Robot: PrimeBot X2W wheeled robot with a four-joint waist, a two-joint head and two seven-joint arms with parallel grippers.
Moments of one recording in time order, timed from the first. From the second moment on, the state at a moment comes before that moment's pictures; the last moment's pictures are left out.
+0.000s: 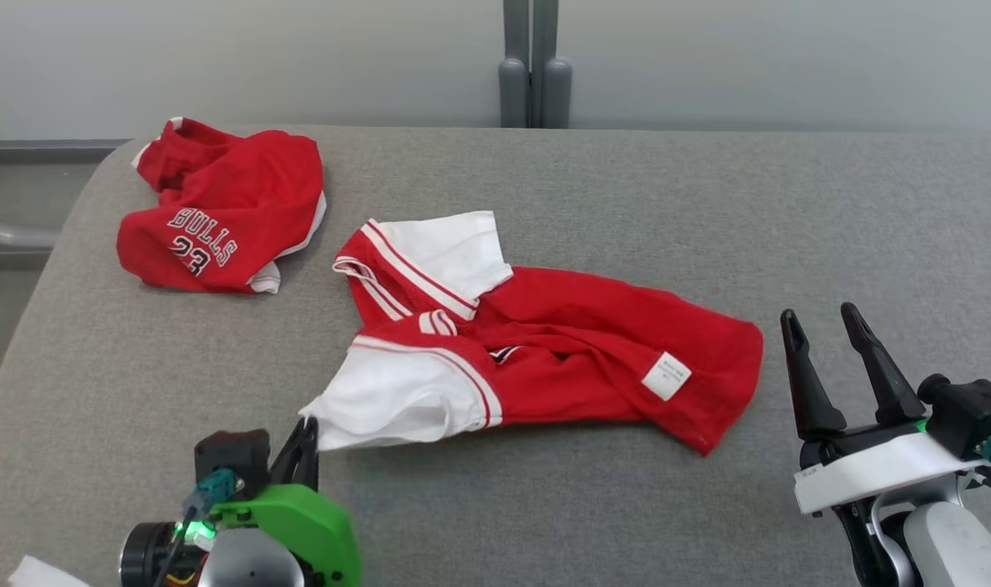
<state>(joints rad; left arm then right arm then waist) -0.09 0.36 -0.54 -0.03 -0.54 0.40 0.17 -0.07 -0.23 0.11 0.09 0.41 0.13 -0.26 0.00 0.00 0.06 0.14</state>
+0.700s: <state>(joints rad) -0.01 0.36 -0.51 0.23 -0.61 0.32 0.02 -0.06 -0.24 0.15 0.11 0.42 0.13 -0.26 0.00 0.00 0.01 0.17</state>
